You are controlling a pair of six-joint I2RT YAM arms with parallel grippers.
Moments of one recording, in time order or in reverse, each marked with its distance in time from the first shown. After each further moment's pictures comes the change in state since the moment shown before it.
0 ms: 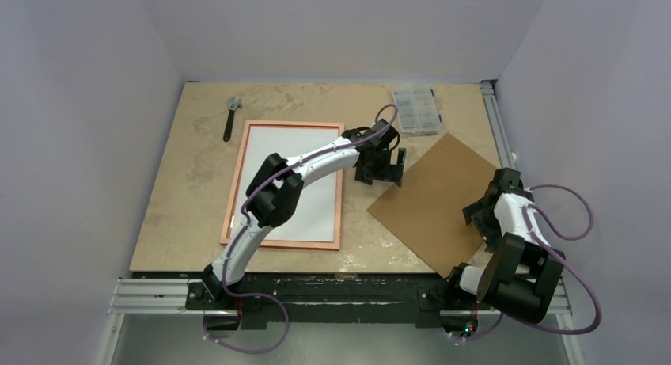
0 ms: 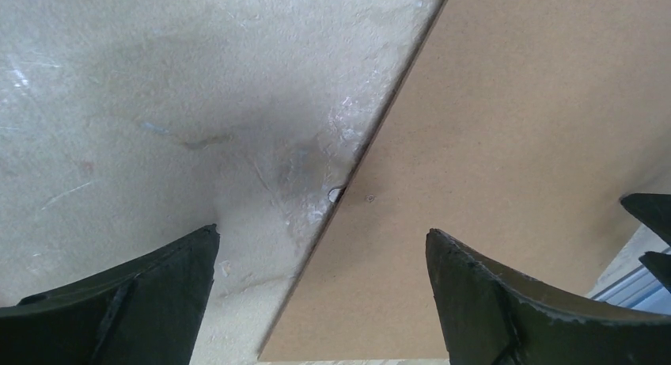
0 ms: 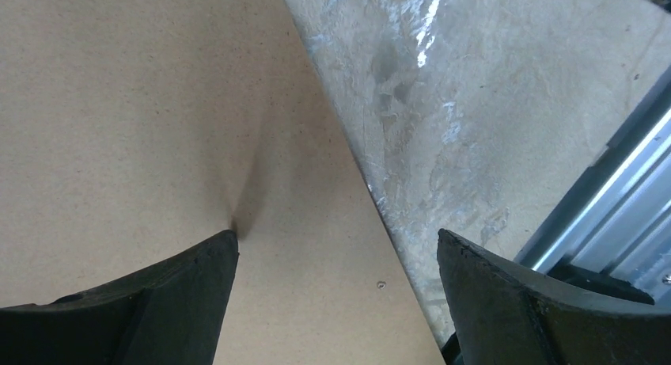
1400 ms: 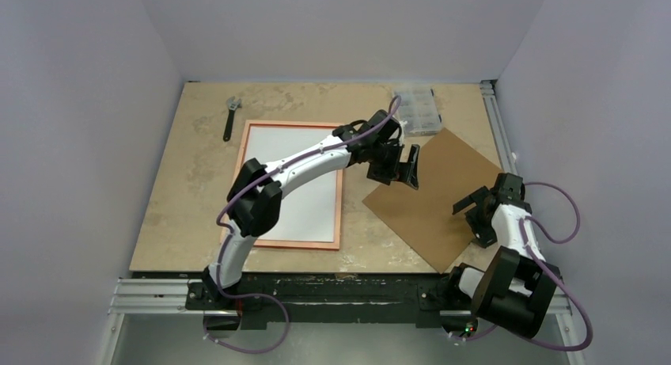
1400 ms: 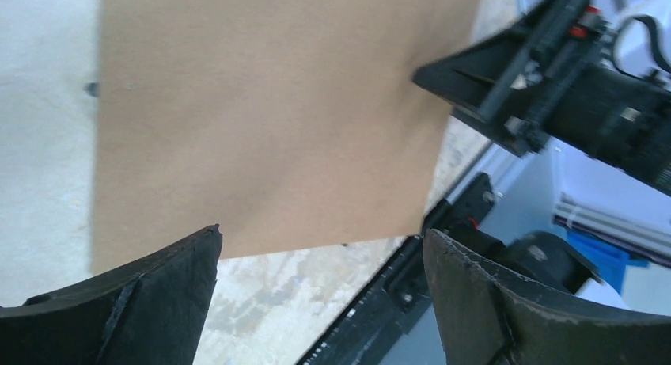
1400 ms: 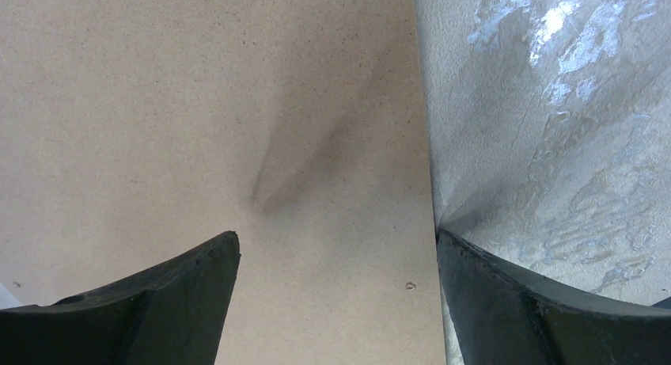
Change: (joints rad) left arm -0.039 -0.204 -0.086 0.087 0.285 0.043; right arm -0.014 -0.076 -0.104 0.172 -0.319 -0.114
